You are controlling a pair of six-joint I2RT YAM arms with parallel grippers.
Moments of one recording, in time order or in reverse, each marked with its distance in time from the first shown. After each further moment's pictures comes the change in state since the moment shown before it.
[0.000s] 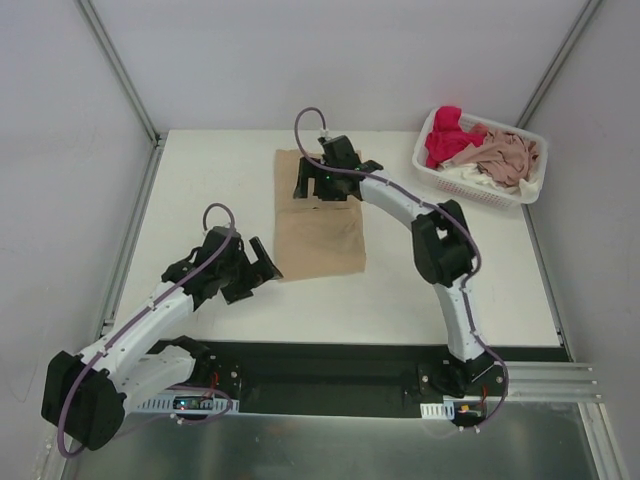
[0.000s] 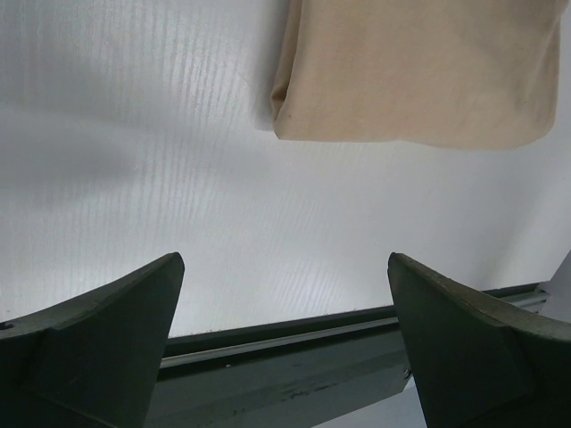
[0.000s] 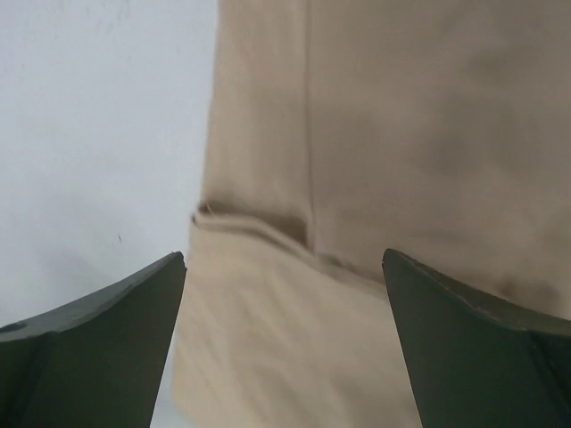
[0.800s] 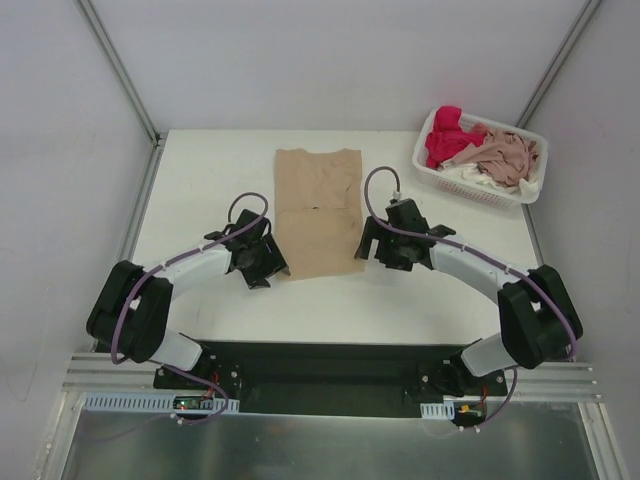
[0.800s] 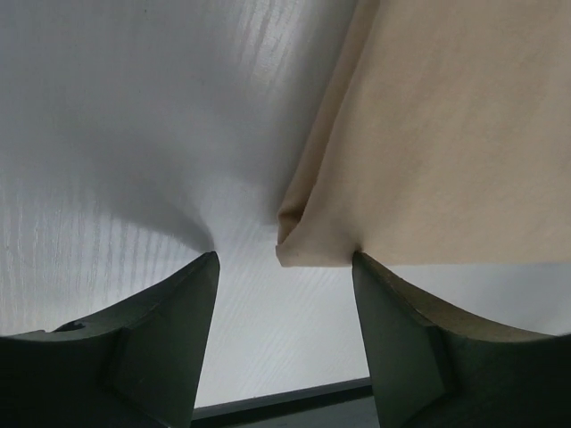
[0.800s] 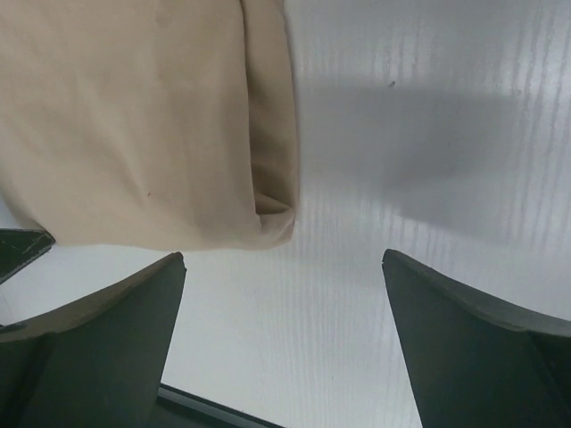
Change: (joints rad) left arm 0.000 0.496 0.135 0.153 0.005 -0.015; right arm -0.079 -0.845 -1.083 0.028 0.117 0.158
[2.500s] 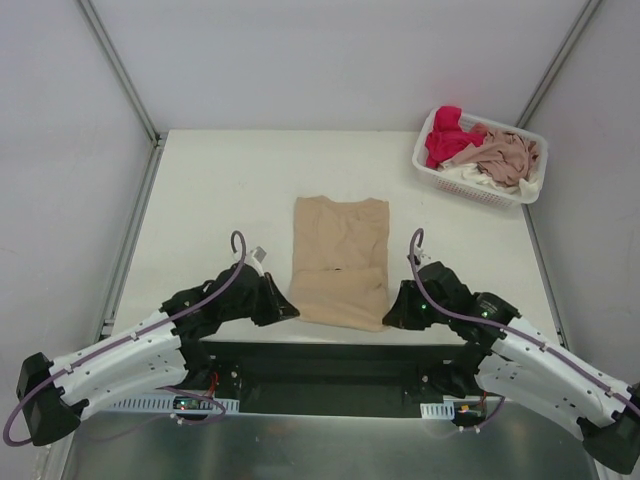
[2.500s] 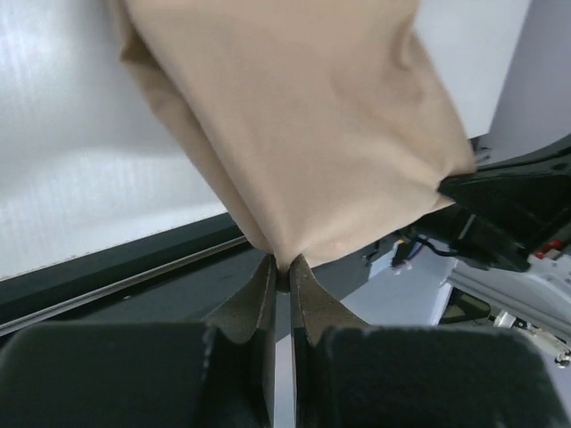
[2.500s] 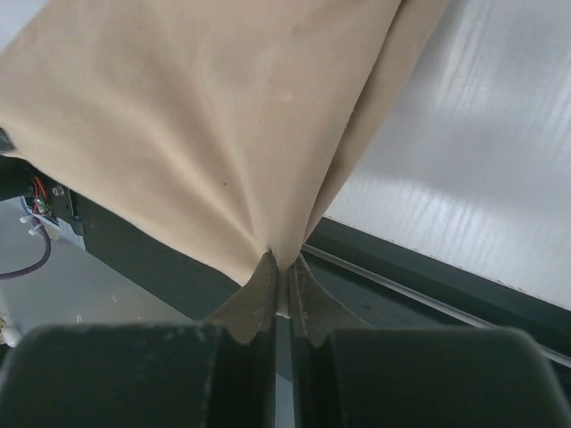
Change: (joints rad) left arm -0.458 -0.726 -0.294 -0.041 -0.043 -0.249; right arm 0.299 -0.761 -0.339 -0.327 -0.035 0.134
